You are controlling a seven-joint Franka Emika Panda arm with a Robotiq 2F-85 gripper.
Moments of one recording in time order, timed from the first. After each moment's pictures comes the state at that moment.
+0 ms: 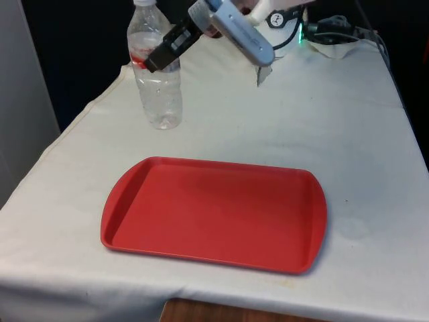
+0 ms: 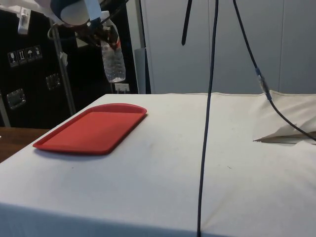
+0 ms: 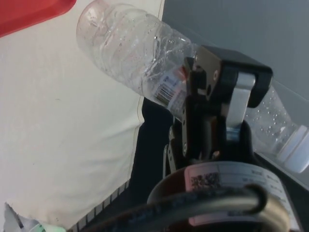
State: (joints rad) arm 0.28 0.79 -0.38 -1.15 -0.60 1.69 1.82
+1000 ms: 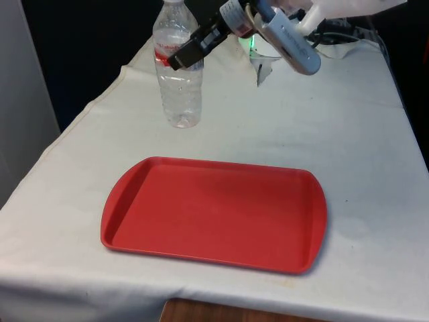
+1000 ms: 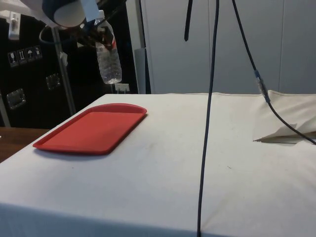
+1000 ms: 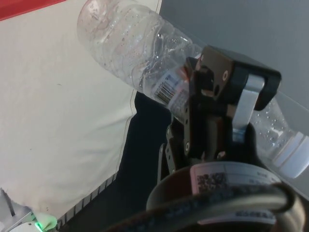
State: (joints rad) arm 0.29 0.79 -0.29 -1.13 -0.68 1.61 1.90
